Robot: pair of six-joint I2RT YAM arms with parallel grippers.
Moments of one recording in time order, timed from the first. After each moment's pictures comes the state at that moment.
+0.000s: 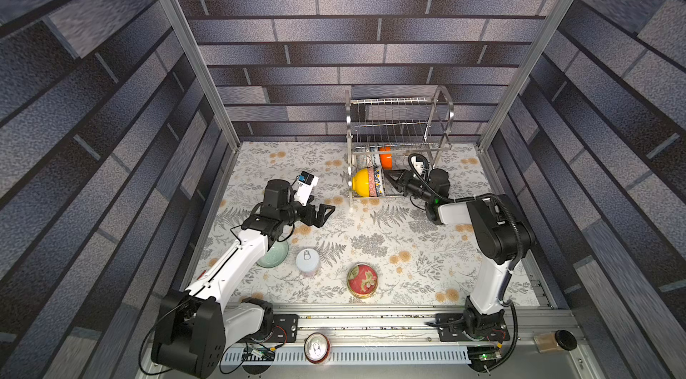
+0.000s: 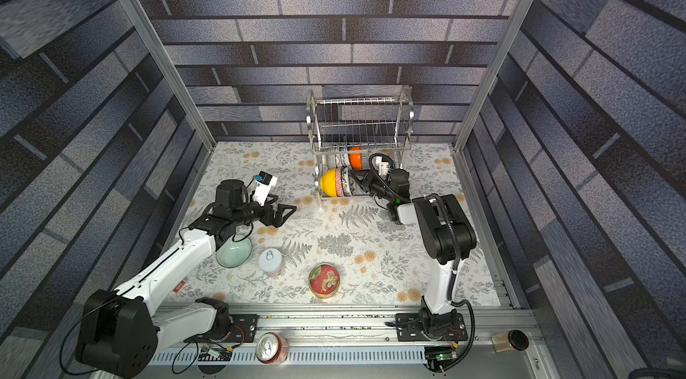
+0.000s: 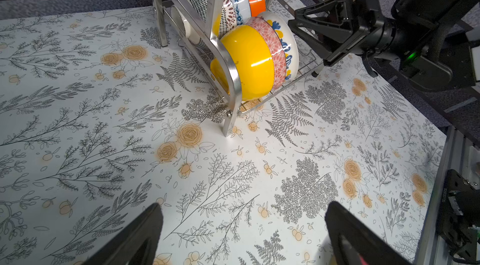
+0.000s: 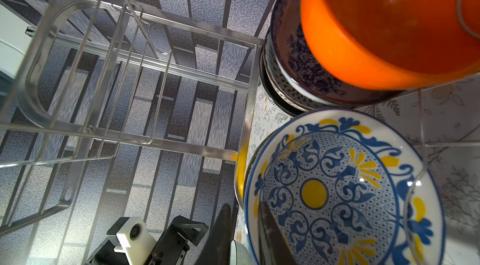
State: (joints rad) left arm -0.23 1.16 0.74 -0.15 0.54 0.03; right arm 0.26 1.91 0.88 0.98 -0.72 1.23
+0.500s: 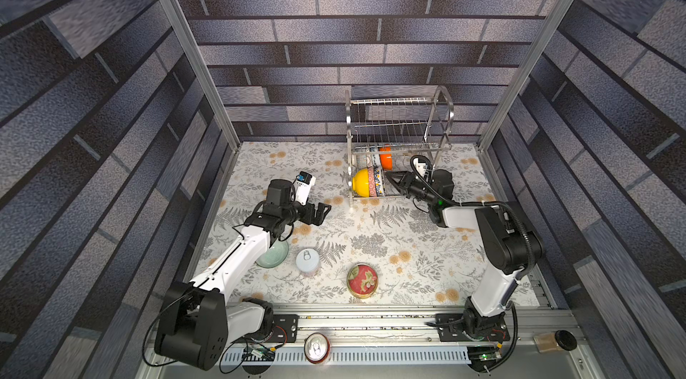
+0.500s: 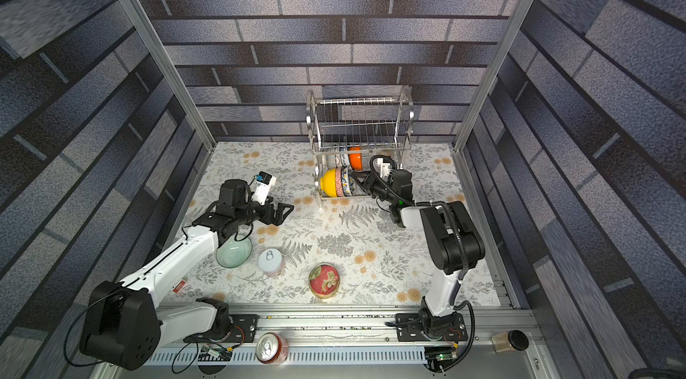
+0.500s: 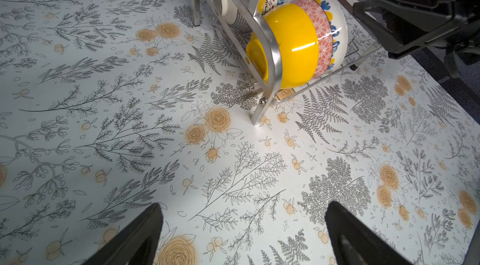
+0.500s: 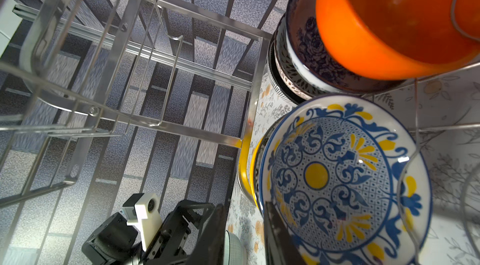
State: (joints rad) left arm -0.23 1.21 0.76 -0.20 0.39 0.01; right arm 0.26 1.80 0.81 0.87 -0.72 1.13
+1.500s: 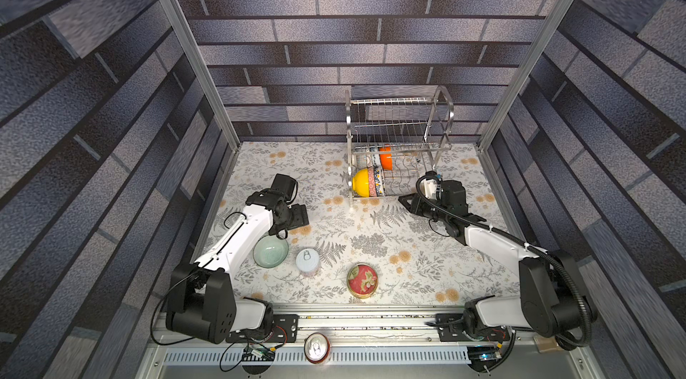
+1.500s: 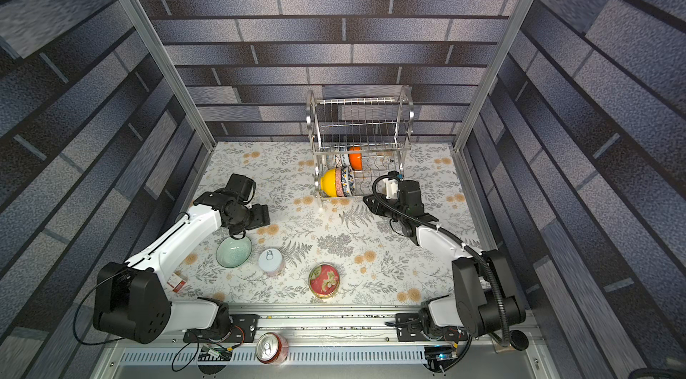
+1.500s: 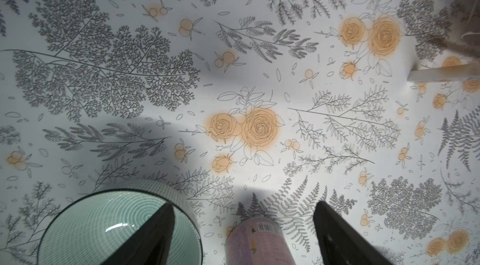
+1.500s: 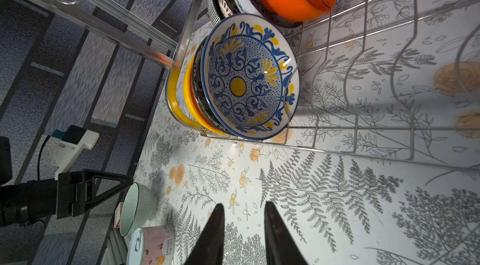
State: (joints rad) left arm -0.22 1.34 1.00 -0.89 0.01 -0.49; right arm 0.29 1.37 0.66 0.17 -0.52 0.57
